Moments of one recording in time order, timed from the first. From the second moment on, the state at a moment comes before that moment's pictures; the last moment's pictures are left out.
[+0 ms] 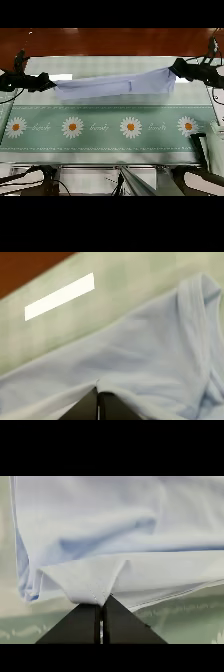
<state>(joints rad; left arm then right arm) 0.24 -1.38 1.13 0.89 -1.02 -1.24 -0.14 -1.33 1.12 -0.75 0.67 1.33</state>
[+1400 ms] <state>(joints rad) 0.25 -1.57 1.40 0.86 -1.12 -1.23 -0.33 -1.64 1.39 -1.20 0.96 1.48</state>
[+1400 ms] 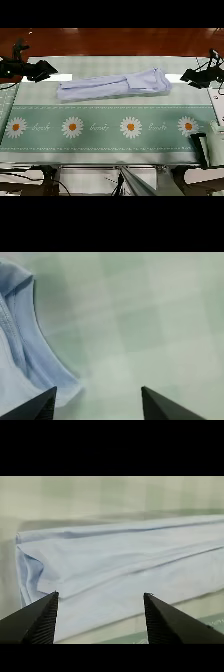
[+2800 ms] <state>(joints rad) -0.03 -1.56 1.43 0.54 -1.25 -1.20 -0.10 -1.45 1.39 -0.94 1.10 1.34</state>
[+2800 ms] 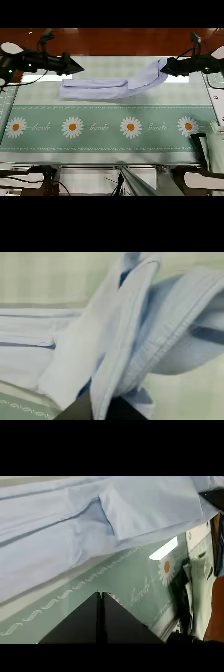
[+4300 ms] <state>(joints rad) -0.67 -1.78 1.19 0.29 -0.85 -1.21 0.32 -1.06 1.39 -1.50 1.45 1.71</state>
